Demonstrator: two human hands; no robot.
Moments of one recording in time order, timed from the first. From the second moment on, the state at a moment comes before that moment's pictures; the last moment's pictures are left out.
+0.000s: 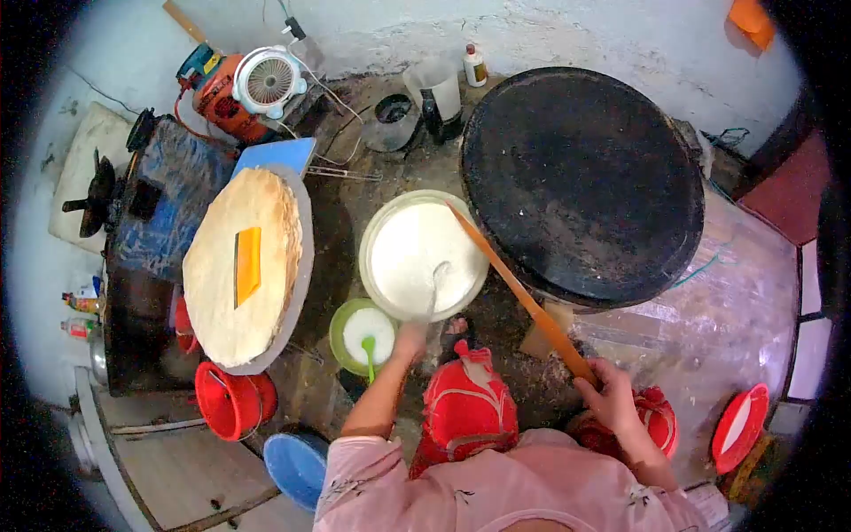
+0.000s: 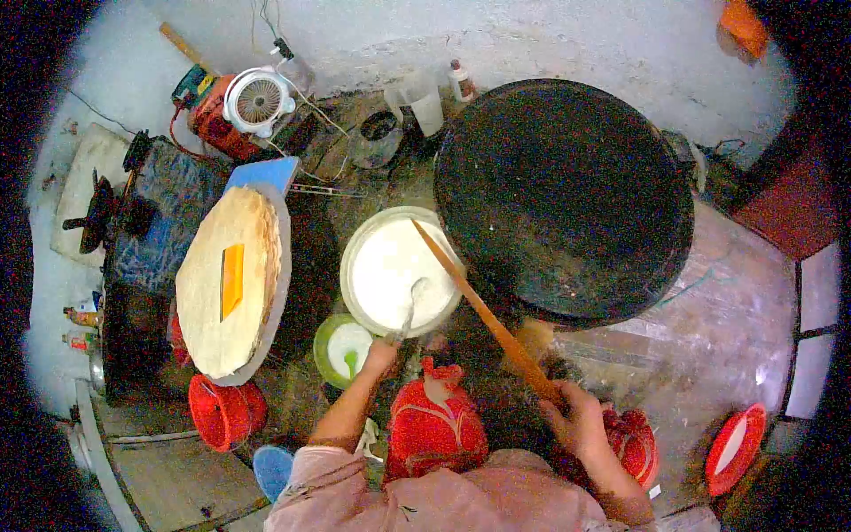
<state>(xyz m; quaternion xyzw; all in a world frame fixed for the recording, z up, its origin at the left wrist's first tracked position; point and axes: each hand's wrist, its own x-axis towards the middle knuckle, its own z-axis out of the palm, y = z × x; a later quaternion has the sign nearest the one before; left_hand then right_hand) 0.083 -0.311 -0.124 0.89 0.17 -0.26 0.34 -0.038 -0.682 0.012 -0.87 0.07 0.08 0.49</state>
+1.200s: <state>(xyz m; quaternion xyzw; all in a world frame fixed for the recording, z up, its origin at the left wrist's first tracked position) 0.071 -0.263 -0.087 0.90 0.20 0.01 0.40 -0.014 -0.630 -0.014 -0.93 0.03 0.17 0.31</state>
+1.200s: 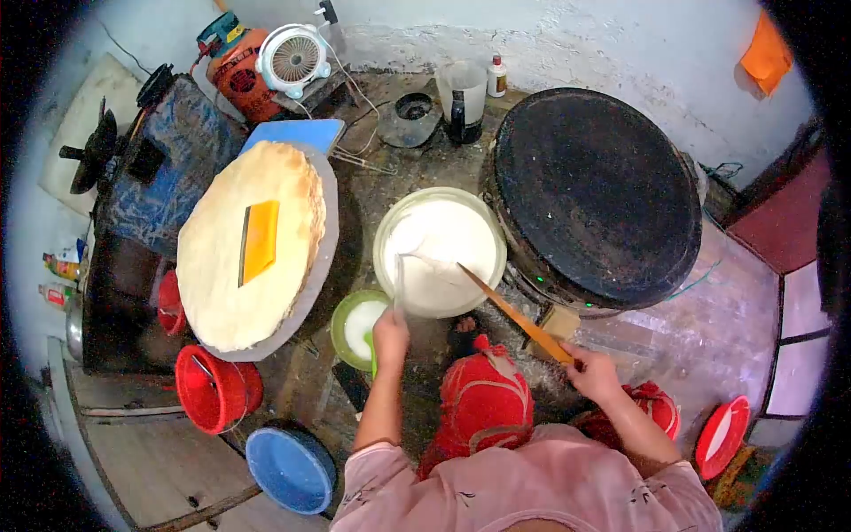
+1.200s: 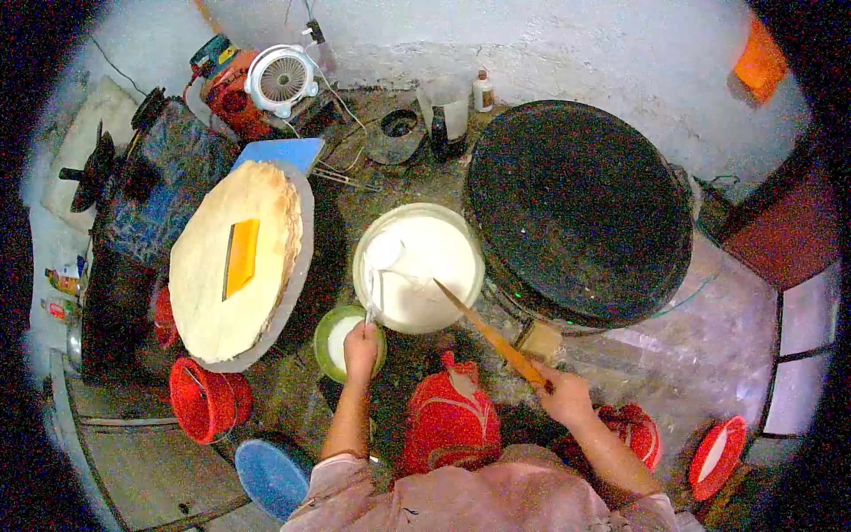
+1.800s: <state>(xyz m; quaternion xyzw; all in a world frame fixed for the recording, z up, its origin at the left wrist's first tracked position) 0.051 -0.247 -0.141 0.85 0.23 0.06 0.46 0.031 -0.582 -0.076 -0.93 0.03 0.18 0.32</state>
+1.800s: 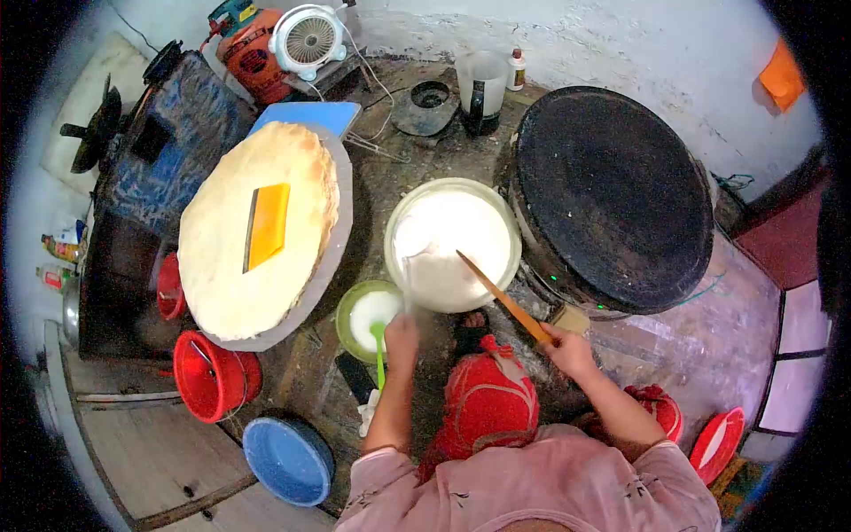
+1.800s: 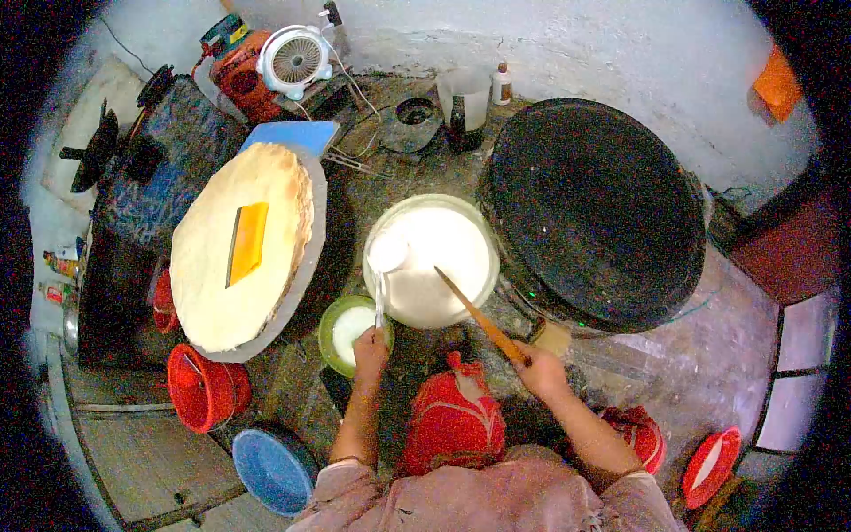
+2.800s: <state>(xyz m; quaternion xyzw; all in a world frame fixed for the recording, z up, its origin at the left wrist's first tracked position) 0.023 -0.244 -0.213 0.82 0.26 -0.01 0.51 0.067 -0.550 -0.073 -0.94 0.09 0.20 0.27</state>
